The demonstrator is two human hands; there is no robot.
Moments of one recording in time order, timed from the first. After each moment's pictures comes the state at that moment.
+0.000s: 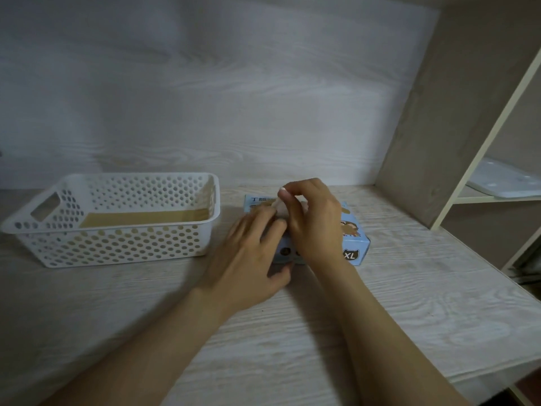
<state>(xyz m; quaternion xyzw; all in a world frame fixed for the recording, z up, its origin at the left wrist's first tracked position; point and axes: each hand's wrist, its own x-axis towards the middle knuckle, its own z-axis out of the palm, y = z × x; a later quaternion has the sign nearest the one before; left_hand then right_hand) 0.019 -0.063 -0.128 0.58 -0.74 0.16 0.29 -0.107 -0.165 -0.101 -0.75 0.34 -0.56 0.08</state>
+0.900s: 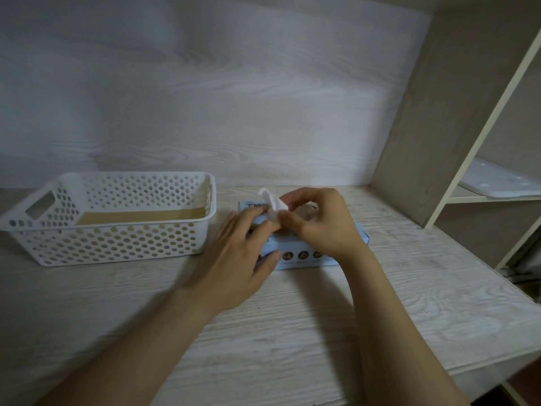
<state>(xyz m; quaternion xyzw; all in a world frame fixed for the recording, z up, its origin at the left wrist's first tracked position) 0.032 -0.061 -0.138 0.60 -0.74 0.10 0.31 -0.145 -0.154 -0.071 -0.82 0.34 -0.39 0.25</state>
